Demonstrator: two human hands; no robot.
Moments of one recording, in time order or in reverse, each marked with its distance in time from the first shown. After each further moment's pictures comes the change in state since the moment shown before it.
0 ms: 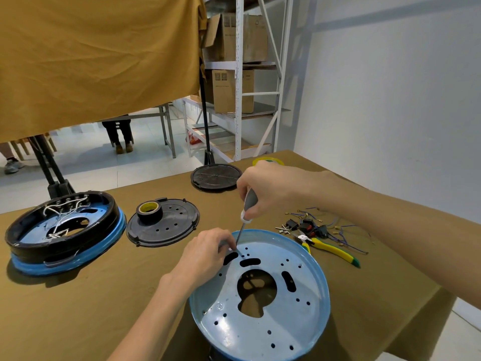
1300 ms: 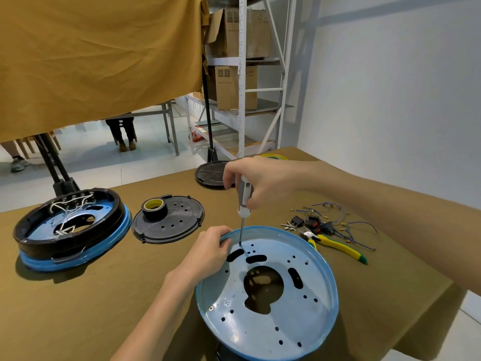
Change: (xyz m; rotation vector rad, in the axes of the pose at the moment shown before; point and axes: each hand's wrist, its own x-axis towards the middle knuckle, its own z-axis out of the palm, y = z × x) left_hand 0.006 -0.010 0.008 -0.220 -0.031 -0.103; right_hand 0.017 -0.013 -0.015 0.235 -0.159 -0.011
